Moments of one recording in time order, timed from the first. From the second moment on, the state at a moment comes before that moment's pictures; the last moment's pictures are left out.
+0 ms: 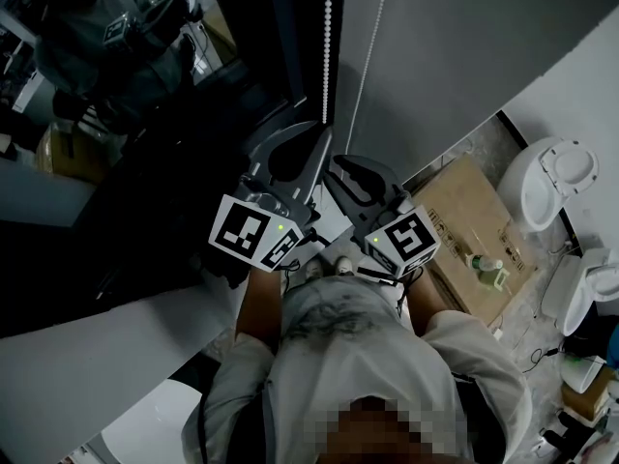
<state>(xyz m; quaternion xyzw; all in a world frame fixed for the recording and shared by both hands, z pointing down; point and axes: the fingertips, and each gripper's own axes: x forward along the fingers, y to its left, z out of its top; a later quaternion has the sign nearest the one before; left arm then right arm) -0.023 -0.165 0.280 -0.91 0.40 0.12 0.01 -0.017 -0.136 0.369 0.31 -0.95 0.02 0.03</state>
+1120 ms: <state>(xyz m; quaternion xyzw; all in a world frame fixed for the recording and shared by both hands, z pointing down) -0.018 -0.157 0.429 -0.91 0.40 0.02 -0.11 -0.012 -0.150 0.270 0.31 -0.95 -0.05 -0.08</state>
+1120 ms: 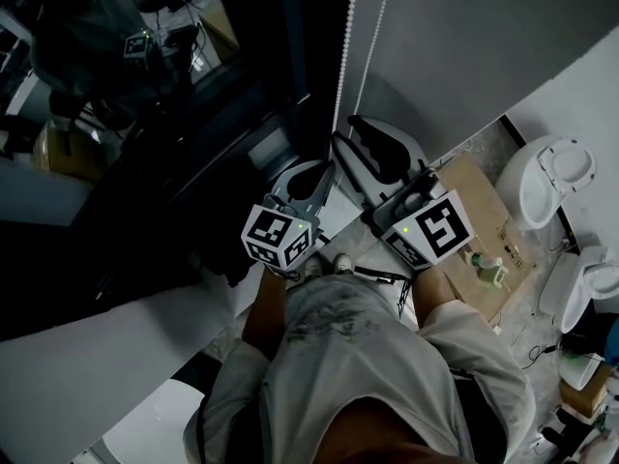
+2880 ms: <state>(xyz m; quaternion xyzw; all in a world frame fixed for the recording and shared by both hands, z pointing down) -0.049 -0.150 0.307 -0.92 0.38 0.10 -0.05 -0.034 -0.162 0.347 0.32 -0.95 0.01 -0.02</state>
